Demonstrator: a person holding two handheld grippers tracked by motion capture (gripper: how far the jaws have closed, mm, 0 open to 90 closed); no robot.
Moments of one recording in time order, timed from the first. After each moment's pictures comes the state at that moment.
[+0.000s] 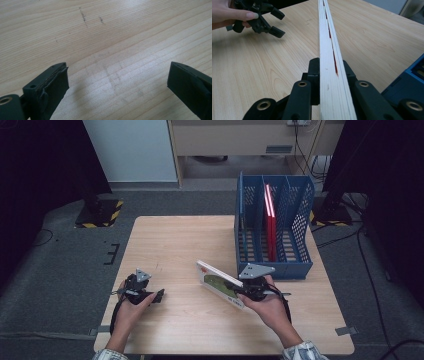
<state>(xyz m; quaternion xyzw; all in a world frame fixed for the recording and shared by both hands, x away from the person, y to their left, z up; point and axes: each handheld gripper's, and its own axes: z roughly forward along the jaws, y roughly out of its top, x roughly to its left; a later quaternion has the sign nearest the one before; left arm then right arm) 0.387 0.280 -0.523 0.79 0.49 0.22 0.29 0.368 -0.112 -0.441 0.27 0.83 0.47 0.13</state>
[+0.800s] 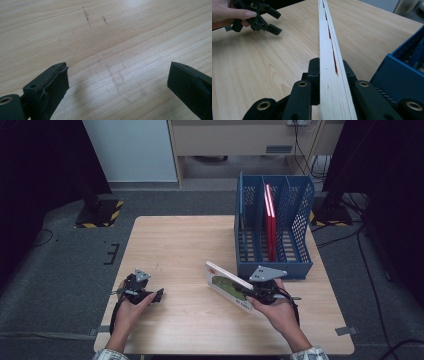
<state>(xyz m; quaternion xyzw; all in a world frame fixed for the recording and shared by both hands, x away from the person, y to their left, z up) 0.388 0.282 -0.524 0.79 0.50 0.23 0.28 0.358 -0.137 -0.441 0.29 0.82 0.47 0.14</state>
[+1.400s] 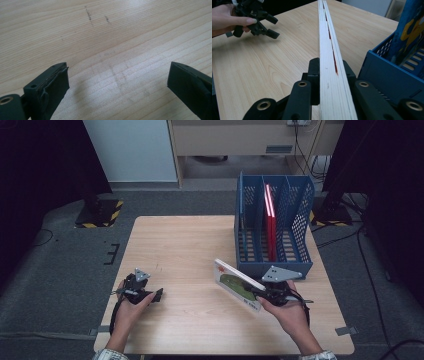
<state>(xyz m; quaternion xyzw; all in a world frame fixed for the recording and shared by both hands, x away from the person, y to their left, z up) 0.389 0.283 -0.524 0.79 0.50 0.23 0.28 0.347 -0.162 -0.427 0.31 0.81 0.48 0.15</state>
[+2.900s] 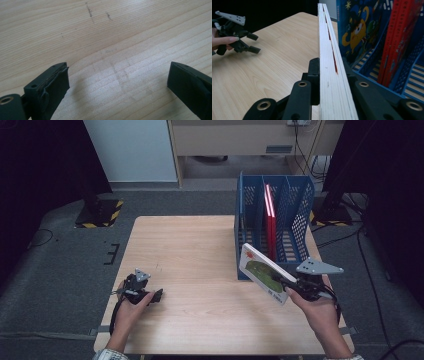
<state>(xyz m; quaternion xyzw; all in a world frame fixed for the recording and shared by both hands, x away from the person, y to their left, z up) 0.389 0.283 -0.526 0.79 0.50 0.23 0.27 0.339 -0.227 -0.384 0.37 0.77 0.49 0.20</state>
